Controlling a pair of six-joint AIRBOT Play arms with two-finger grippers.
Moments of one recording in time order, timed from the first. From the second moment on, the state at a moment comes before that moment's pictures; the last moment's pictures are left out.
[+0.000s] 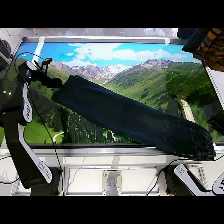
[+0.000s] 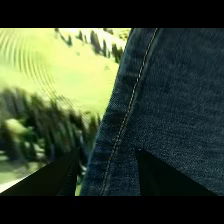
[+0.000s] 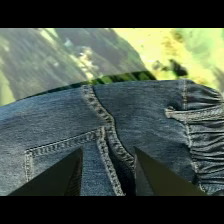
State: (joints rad) left arm 0.21 -2.16 2.06 1.20 -1.29 -1.09; right arm -0.91 -0.99 0.91 -1.29 1.27 1.40
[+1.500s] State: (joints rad) left arm 0.52 -1.90 1.96 1.39 -1.43 -1.28; right arm -0.65 -1.00 0.83 -1.27 1.20 1.47
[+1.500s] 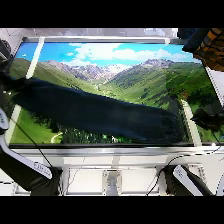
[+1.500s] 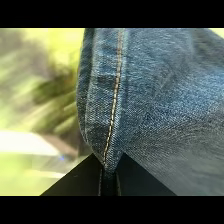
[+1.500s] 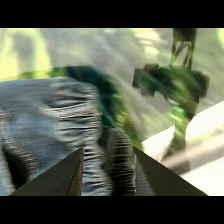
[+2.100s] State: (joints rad) left arm 0.94 -1.72 1.58 1.28 -1.50 -1.22; right arm -0.18 -1.13 0.80 -1.33 1.07 1.60
